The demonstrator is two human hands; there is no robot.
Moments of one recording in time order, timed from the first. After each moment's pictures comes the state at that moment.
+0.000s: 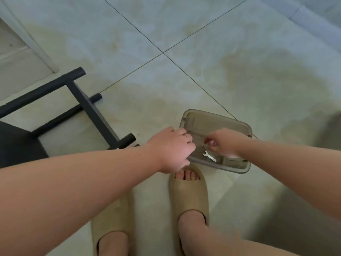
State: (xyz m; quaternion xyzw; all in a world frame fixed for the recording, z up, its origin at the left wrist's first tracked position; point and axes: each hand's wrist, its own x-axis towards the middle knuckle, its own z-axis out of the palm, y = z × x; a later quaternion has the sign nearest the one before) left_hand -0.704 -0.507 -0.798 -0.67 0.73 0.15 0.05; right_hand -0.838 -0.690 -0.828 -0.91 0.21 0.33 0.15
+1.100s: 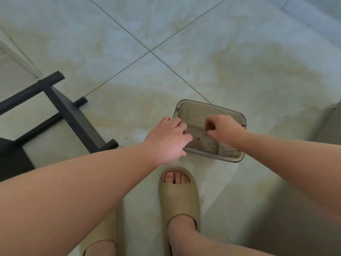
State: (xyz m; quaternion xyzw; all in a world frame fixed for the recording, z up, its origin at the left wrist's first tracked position) left_hand -0.711 -0.555 -0.817 -0.70 0.69 0.14 0.07; right_hand -0.839 -0.723 -0.825 -0.88 0.36 0.15 0.26
